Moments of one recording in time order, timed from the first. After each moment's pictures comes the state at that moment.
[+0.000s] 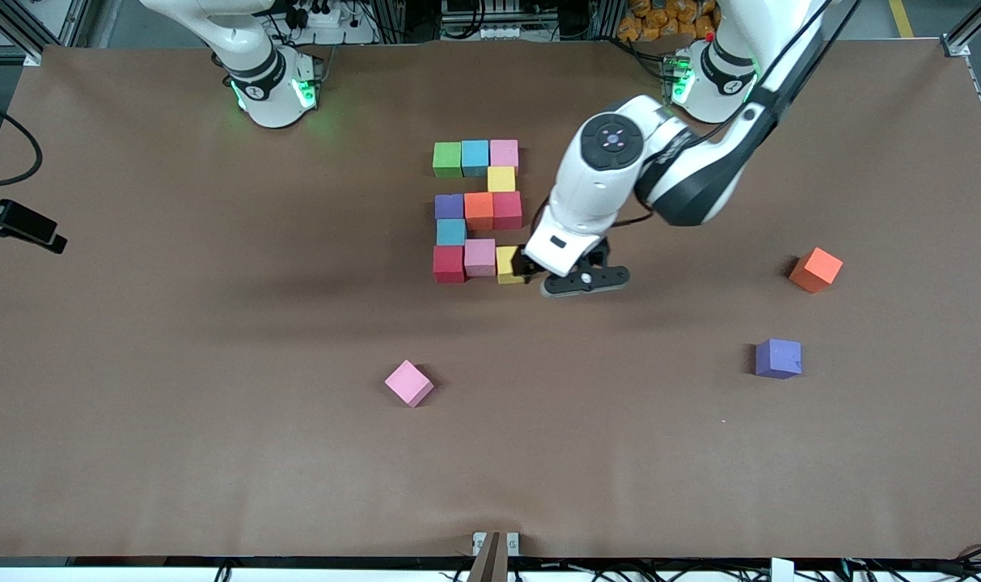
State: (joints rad) left arm -0.14 0.40 -0.57 -1.68 0.23 2.11 -0.89; right arm 0.01 0.09 -0.12 -1.47 0.01 1.57 0.05
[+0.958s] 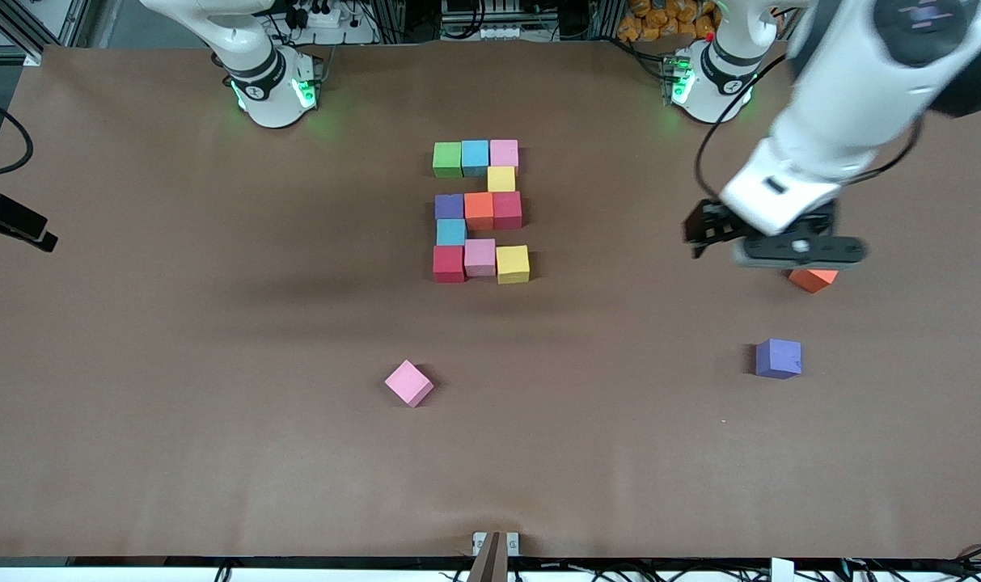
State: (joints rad) left arm -0.02 0.10 -0.32 -1.57 0.05 1.74 -0.27; right arm 0.01 0.09 -0.11 -1.44 0.01 1.57 0.05
